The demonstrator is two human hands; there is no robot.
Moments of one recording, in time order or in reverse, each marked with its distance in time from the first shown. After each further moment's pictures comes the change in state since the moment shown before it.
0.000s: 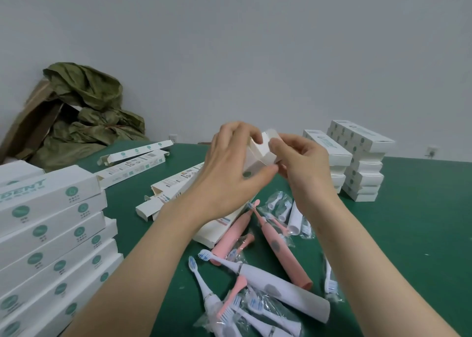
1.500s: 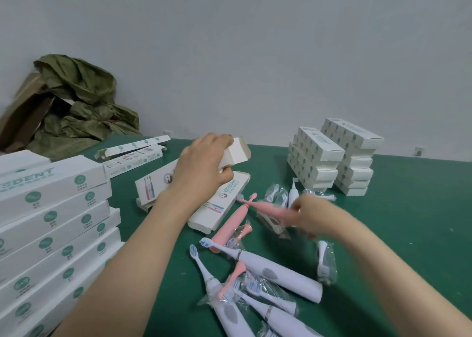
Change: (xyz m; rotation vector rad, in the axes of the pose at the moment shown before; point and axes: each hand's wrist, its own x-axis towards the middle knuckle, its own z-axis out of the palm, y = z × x) left_hand 0.000 -0.050 -0.001 0.444 0.007 -0.094; right_hand -0.027 0.023 -0.051 -1.268 -0.521 0.411
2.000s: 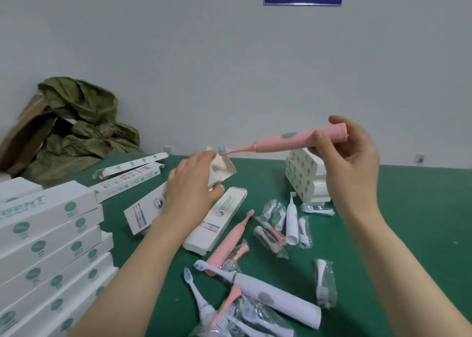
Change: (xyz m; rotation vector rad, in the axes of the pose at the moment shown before) left_hand 0.000 -0.001 0.007 0.001 0.082 -0.118; right_hand -0.008 -0.009 -0.050 1.016 0.996 -0.605
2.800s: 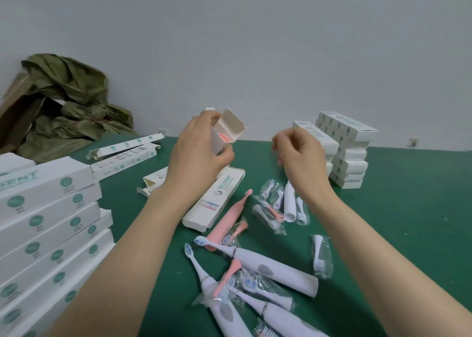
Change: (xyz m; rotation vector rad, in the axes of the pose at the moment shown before) left_hand 0.000 0.024 -0.023 -0.325 0.057 0.012; right_hand -0.017 0.030 0.037 -0.332 -0.221 0.116
